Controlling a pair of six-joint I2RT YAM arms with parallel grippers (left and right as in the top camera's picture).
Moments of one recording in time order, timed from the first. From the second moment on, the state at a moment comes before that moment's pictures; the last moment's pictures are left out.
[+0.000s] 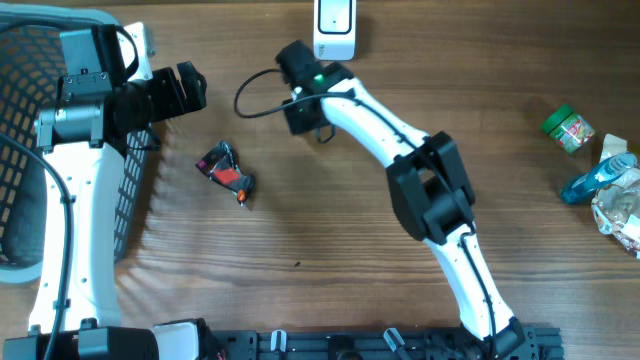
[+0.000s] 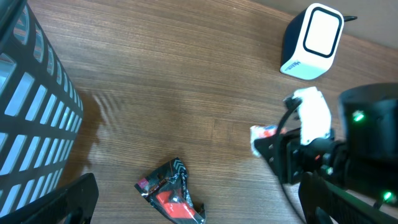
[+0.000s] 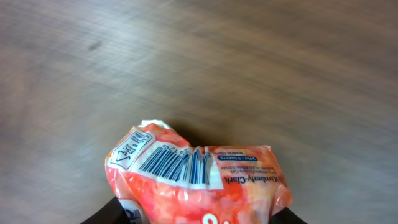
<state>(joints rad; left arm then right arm) 0.10 1.48 1.47 -0.89 0.19 -0.18 0.59 2.47 2.10 -0.85 -0.02 0.24</state>
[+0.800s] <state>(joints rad) 0.10 1.48 1.47 -0.89 0.19 -0.18 0.44 1.80 2.09 -0.86 -0.65 -0.47</state>
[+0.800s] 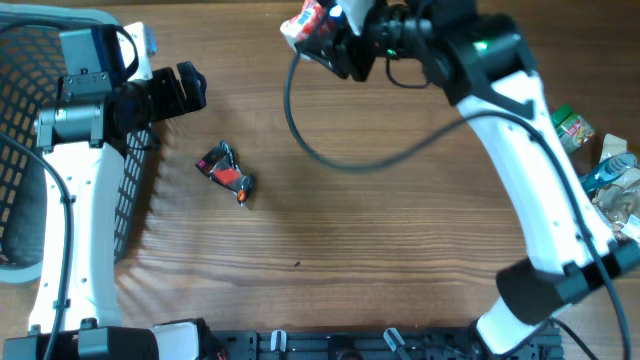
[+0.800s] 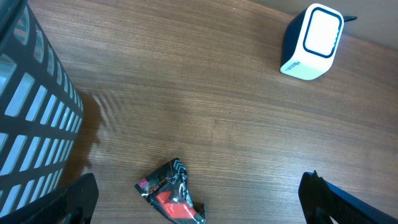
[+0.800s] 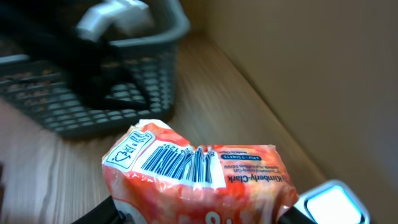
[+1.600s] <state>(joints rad) 0.10 1.48 1.47 -0.89 0.19 -0.18 0.36 2.09 2.09 -0.39 -0.55 0.77</state>
